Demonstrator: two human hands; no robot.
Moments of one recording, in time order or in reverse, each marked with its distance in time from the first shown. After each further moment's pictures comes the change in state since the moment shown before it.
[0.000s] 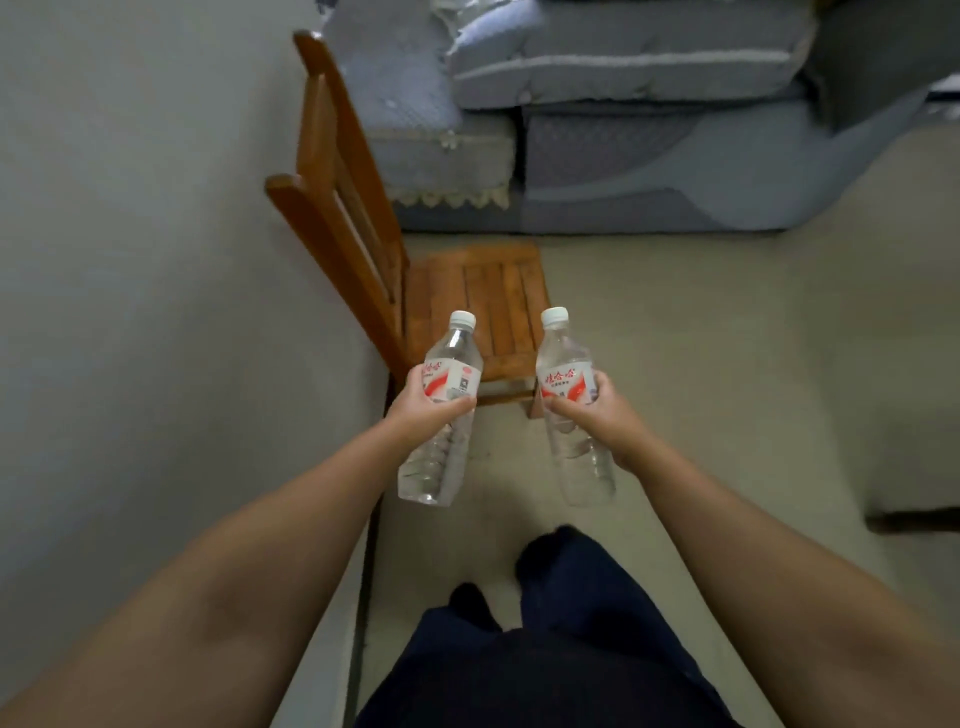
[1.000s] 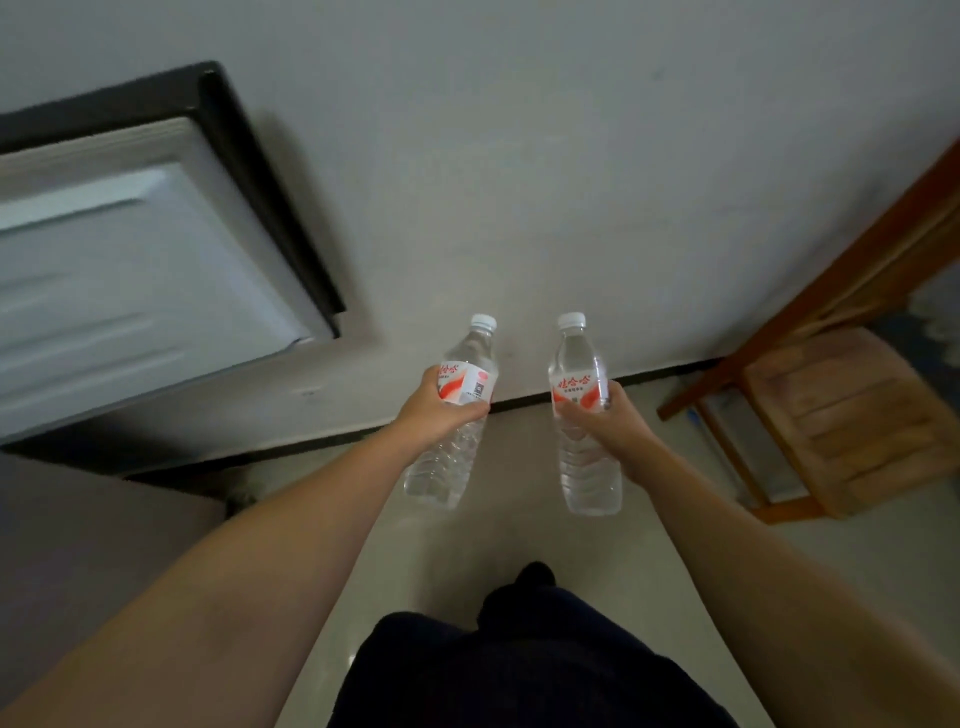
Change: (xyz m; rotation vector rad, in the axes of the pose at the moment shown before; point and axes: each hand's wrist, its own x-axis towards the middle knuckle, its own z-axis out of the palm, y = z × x) left_hand -0.385 -0.236 0.125 -0.713 0.974 -0.416; right_hand -0.196 0.108 0.138 -0.839 -0.980 -0.223
